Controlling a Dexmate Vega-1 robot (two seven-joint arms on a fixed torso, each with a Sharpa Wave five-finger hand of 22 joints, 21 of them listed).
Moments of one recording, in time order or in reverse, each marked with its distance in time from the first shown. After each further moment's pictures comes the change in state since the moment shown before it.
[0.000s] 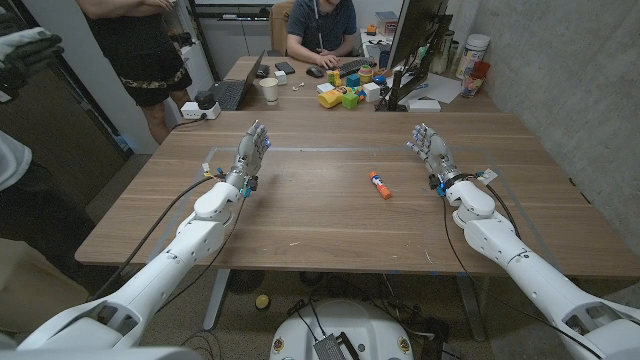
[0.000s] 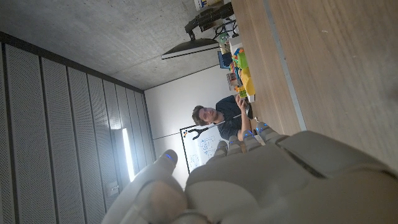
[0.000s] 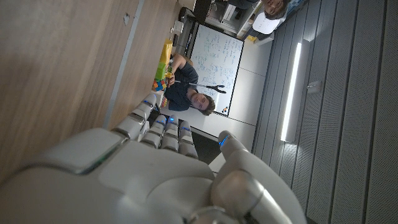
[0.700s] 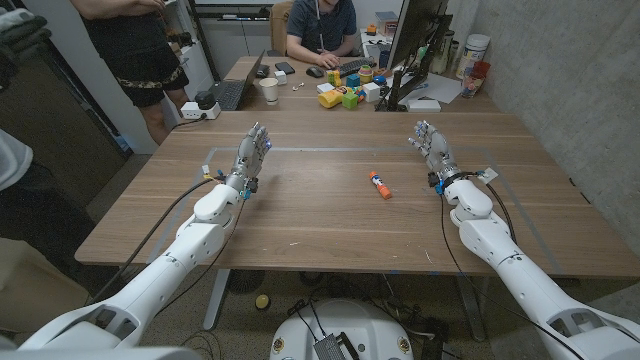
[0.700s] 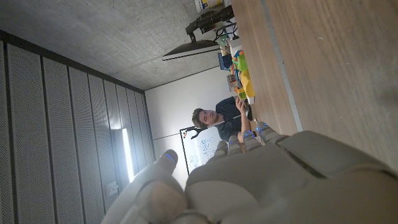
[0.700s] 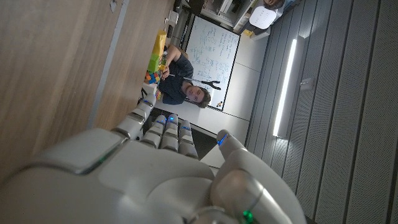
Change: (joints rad) left arm 0.010 -0.001 -0.003 0.000 -0.005 -0.003 -0.011; left_hand 0.000 0.000 0.000 0.000 0.005 0.000 0.000 0.000 0.000 0.000 0.000 0.000 0.000 0.000 0.000 0.000 0.000 0.000 0.000 0.000 0.000; right arm -0.011 0.100 0.100 0.006 -0.133 0.011 0.023; right_hand 0.004 0.004 -0.004 -0.013 0.000 0.009 -0.002 0.000 0.000 0.016 0.005 0.004 0.001 0.011 0.000 0.000 0.000 0.009 0.002 0.000 0.000
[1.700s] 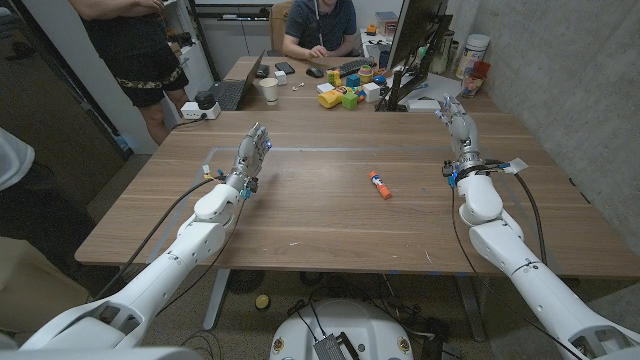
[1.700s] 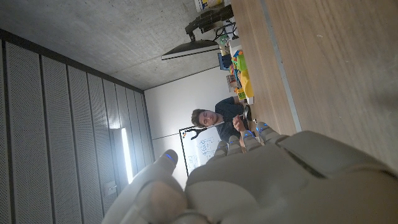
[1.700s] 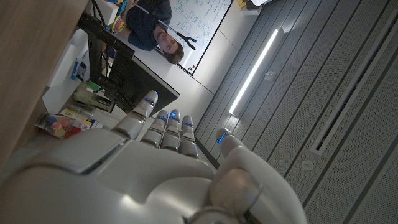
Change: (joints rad) left arm -0.022 -0.015 0.001 0.040 -0.002 -0.008 -0.020; left_hand 0.000 0.000 0.000 0.000 0.000 0.000 0.000 0.000 0.000 0.000 0.000 0.000 0.000 0.000 0.000 0.000 0.000 0.000 0.000 0.000 0.000; right arm -0.095 -0.090 0.010 -0.187 -0.295 0.165 -0.381; right_hand 0.028 0.016 0.012 -0.026 0.000 0.056 -0.012 0.012 0.005 0.050 -0.007 0.011 0.003 0.043 -0.007 0.012 -0.001 0.022 -0.004 0.008 0.000
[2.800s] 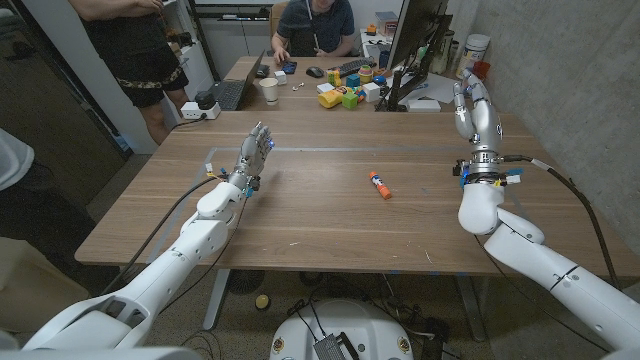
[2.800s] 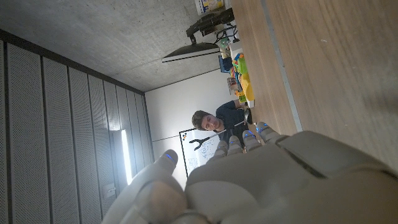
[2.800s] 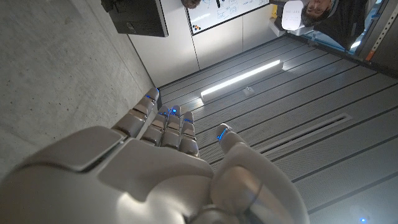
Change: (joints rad) left arm -0.025 -0.015 0.009 0.032 0.001 0.000 -0.021; left_hand 0.000 0.000 0.000 0.000 0.000 0.000 0.000 0.000 0.000 -0.004 0.004 -0.001 0.000 -0.003 0.003 0.000 0.000 0.000 0.000 0.000 0.000; right arm -0.079 -0.320 -0.190 -0.366 -0.485 -0.490 -0.631; right_hand 0.035 0.012 0.014 -0.014 0.000 0.032 -0.022 0.000 0.000 0.027 -0.013 0.000 0.000 0.025 -0.007 0.000 -0.002 0.014 -0.007 0.000 0.000
